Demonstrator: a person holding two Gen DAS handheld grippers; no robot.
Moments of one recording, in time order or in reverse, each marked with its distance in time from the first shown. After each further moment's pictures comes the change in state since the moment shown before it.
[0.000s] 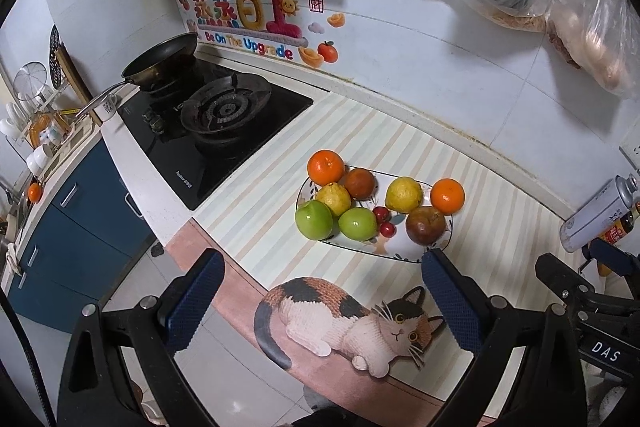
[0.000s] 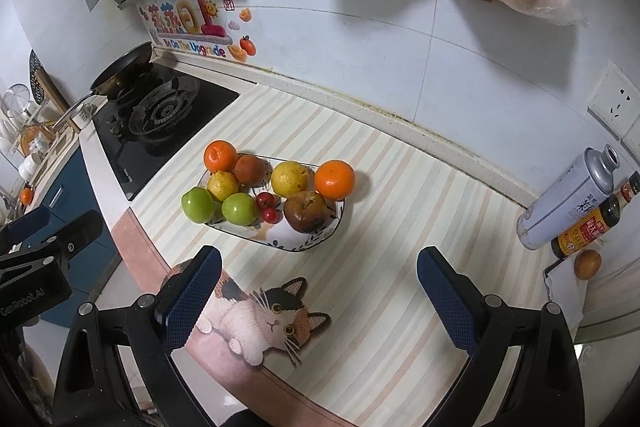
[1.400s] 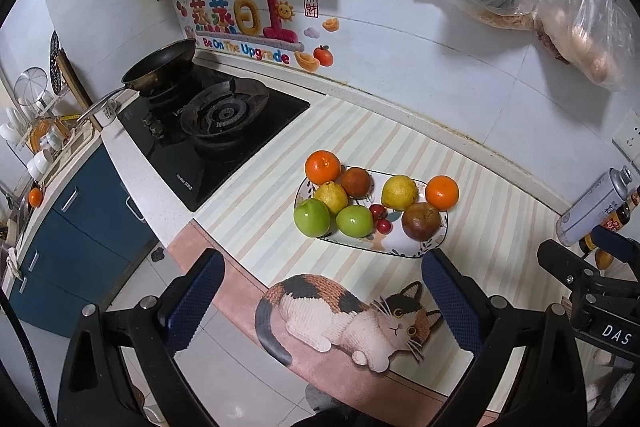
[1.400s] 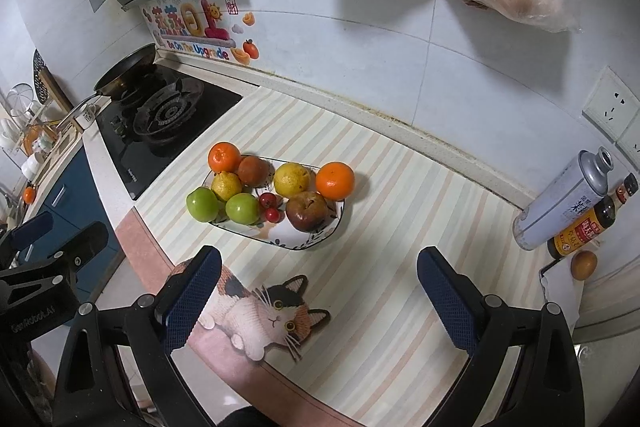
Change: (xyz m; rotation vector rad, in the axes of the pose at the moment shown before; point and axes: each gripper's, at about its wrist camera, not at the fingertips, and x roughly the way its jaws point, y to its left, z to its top) left arm -0.015 -0.001 -0.003 0.014 -0.011 -0.006; right arm -0.020 0.001 -0.006 0.011 -0.013 -0.002
